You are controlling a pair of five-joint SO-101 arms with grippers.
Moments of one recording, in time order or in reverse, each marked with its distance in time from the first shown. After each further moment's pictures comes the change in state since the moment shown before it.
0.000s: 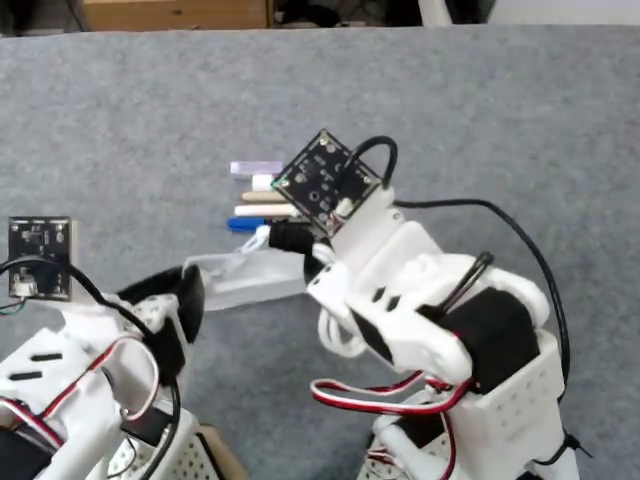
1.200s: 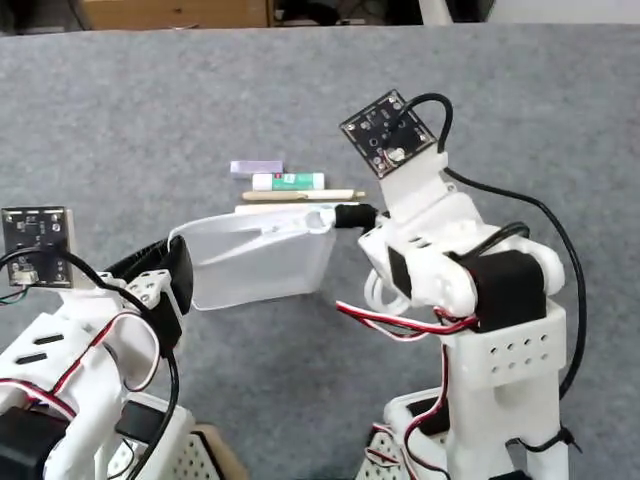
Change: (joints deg) left arm -5.3 -0.2 8.4 -8.6 -4.7; right arm 18.5 0.6 4.2 -3.2 4.4
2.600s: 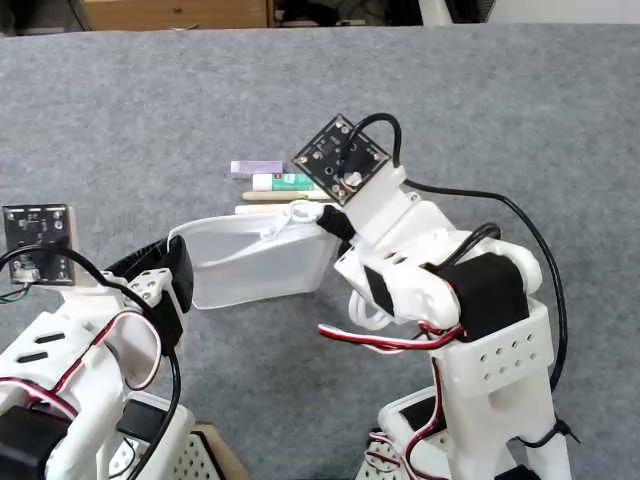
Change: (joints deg) left arm -0.1 -0.2 -1.3 0.1 0.0; right arm -8.7 0.0 0.0 2.1 3.5
